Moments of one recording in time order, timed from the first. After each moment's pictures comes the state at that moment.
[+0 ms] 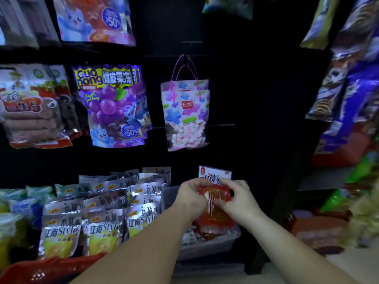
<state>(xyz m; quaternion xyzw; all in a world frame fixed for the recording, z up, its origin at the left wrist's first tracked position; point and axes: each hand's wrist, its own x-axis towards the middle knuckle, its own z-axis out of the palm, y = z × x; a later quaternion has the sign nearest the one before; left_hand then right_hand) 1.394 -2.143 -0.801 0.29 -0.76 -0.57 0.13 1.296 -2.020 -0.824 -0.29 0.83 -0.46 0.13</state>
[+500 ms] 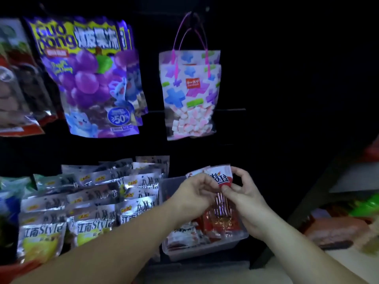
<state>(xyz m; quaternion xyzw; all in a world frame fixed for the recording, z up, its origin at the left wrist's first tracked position) 1.376 -2.200 -0.825 0.18 -0.77 -0.60 0.08 1.275 -2.065 -0.849 -0.16 0.63 -0.70 0.31</state>
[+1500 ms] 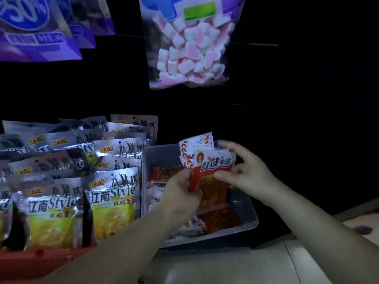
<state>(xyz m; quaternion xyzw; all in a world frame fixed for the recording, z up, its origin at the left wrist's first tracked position) 1.333 -2.223 -0.968 0.28 -0.70 -0.65 0.10 1.182 -2.100 -0.944 -0.35 0.78 -0.47 0.23</state>
